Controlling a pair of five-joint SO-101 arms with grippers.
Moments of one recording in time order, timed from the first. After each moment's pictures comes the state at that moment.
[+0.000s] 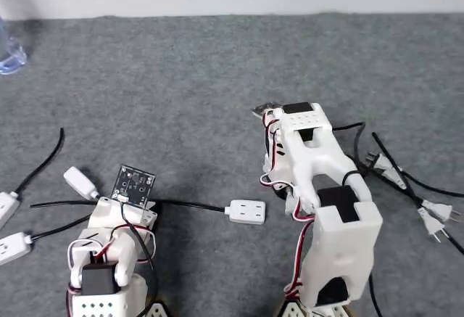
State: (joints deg) left arm -7.4 -101.8 94.5 66.8 -16.7; right arm -12.2 24.3 9.1 79.8 15.3
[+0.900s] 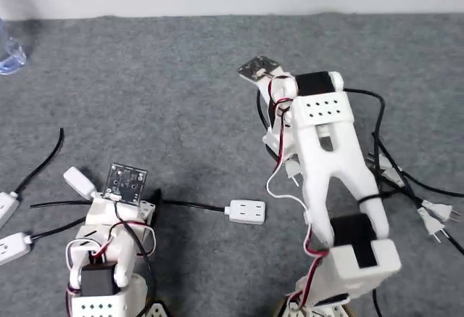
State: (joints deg) left arm -7.4 -102.1 93.8 62.5 -11.8; right arm -12.7 5.1 -4.9 92.7 28.2
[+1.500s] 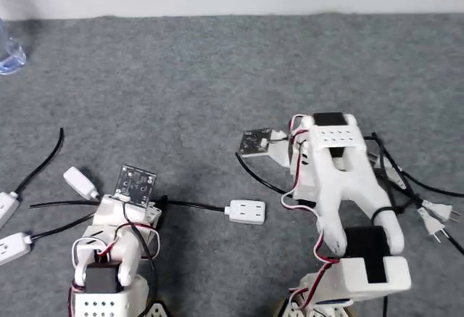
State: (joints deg) left arm -4.4 -102.3 96.8 62.3 -13.6; right arm -4.5 0.8 24.3 81.1 74.2
